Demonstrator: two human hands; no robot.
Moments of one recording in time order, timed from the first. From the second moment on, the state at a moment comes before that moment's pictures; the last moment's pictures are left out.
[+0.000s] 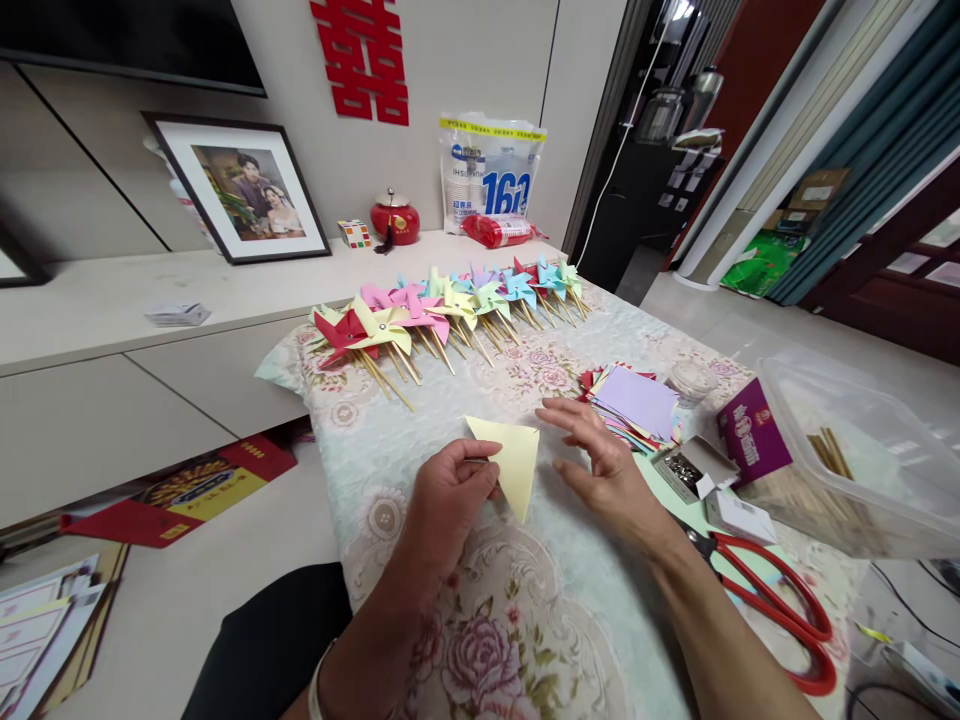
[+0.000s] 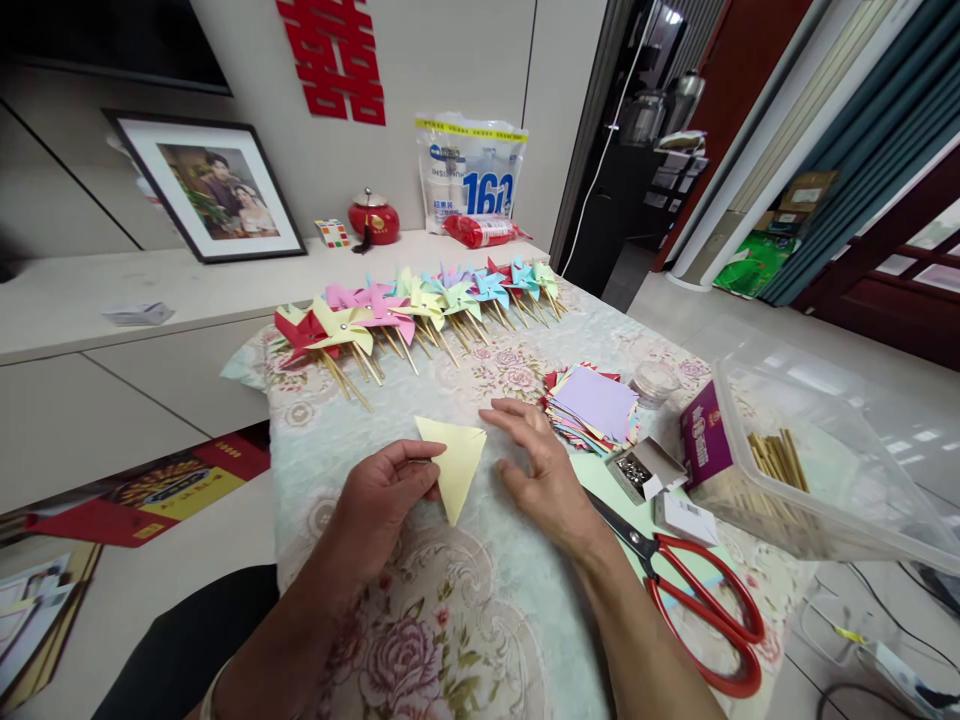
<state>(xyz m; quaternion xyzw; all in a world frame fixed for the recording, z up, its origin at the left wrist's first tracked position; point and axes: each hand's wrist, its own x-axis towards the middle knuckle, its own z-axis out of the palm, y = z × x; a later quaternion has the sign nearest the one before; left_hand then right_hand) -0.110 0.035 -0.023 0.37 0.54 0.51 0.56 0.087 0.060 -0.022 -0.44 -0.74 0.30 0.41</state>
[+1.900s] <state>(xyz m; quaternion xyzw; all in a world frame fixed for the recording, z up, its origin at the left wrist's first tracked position) -0.098 0.002 -0.066 0.81 0.54 0.22 -0.01 0.082 0.059 -0.024 -0.54 -0.77 0.28 0.21</state>
